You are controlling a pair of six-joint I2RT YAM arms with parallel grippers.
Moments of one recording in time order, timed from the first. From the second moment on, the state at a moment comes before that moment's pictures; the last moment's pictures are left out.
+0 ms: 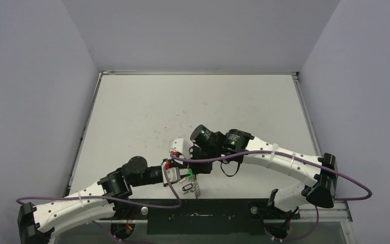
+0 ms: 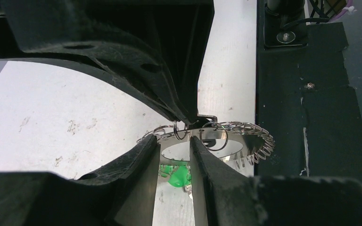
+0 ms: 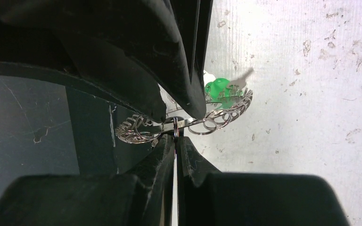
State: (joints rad) left arm -1.08 0.57 0.38 0.00 0.26 0.30; right arm 1.14 1.42 1.31 -0.88 -0.31 -0.28
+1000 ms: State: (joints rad) left arm -1.08 0.57 0.25 0.21 0.30 0.24; right arm 1.01 1.17 1.08 -0.64 -0.37 -0.28
